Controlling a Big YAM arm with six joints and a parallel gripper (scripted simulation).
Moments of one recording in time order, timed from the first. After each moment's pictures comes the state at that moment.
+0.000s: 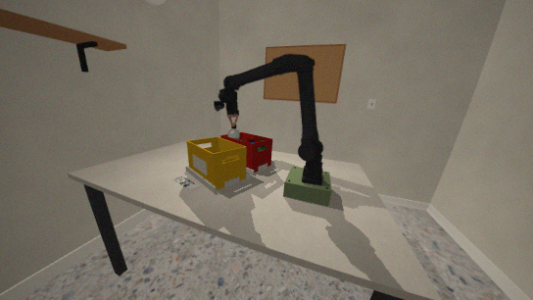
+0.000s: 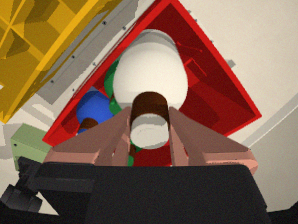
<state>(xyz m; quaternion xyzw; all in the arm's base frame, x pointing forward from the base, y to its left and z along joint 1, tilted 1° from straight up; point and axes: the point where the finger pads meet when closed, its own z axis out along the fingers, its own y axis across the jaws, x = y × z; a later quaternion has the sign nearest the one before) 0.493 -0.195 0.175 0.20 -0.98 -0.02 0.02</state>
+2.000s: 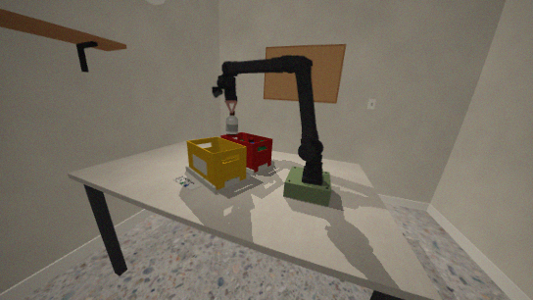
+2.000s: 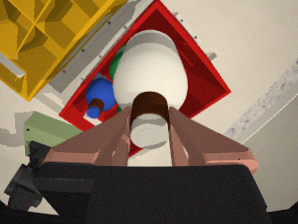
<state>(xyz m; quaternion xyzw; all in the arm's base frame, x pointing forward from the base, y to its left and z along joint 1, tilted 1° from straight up) 0.507 -0.202 0.254 0.20 -0.98 -0.02 0.02</state>
